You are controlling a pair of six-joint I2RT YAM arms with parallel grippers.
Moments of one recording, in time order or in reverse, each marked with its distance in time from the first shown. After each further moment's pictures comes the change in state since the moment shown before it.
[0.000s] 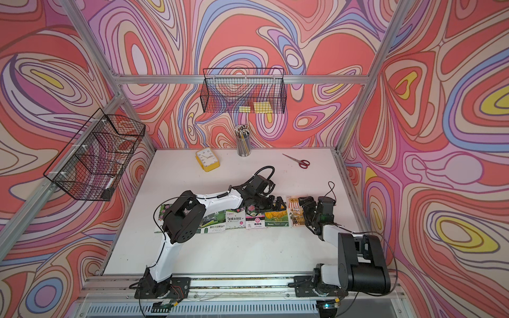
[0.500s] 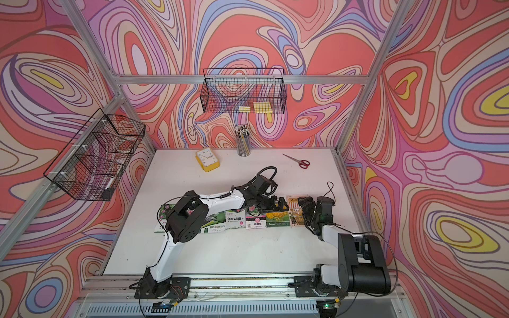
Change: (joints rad) left arm -0.009 0.028 0.035 0.006 0.029 -0.005; right arm 0.011 -0.005 -0.002 -0.004 0.017 0.009
